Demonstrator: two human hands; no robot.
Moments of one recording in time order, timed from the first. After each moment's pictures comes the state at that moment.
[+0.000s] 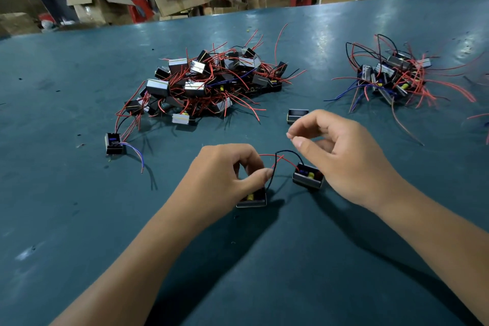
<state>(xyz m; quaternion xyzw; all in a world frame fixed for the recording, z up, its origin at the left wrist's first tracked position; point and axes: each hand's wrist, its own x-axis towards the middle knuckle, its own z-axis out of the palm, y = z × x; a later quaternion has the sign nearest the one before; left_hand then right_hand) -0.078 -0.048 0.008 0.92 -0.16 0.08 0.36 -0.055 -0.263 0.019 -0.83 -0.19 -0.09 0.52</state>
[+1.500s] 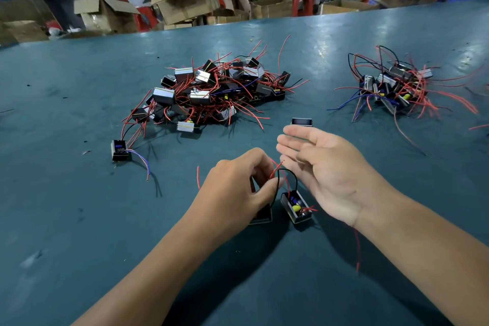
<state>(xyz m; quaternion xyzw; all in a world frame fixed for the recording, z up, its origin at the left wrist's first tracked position) -0.083 -0.065 0.002 0.90 -0.17 0.10 0.38 -0.052 -0.227 0.025 -0.58 0.06 0.11 0.81</state>
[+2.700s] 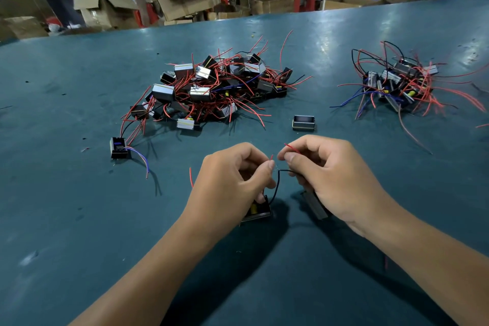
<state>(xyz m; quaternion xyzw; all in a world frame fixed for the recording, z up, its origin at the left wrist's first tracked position) -0.084 -0.063 0.006 0.84 -0.09 0.08 0.53 -0.060 -0.241 0.006 -0.78 -0.12 -0.01 0.61</state>
